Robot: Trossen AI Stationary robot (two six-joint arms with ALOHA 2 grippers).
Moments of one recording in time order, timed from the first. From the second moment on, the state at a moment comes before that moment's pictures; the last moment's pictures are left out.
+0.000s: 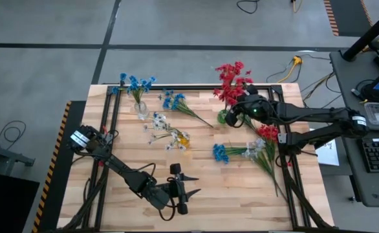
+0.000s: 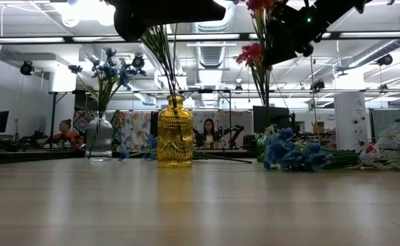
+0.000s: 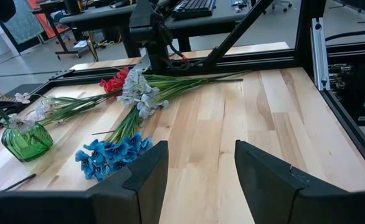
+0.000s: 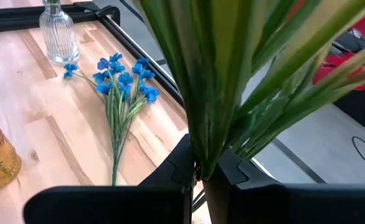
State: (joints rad) left arm -0.62 1.86 1.06 0.43 -0.81 -0.14; right arm -0.22 1.11 0.84 -0.24 0.50 0.03
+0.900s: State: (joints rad) left arm -0.62 1.86 1.06 0.43 -0.81 -0.15; right arm -0.22 1.13 0.84 -0.28 0.52 0.07
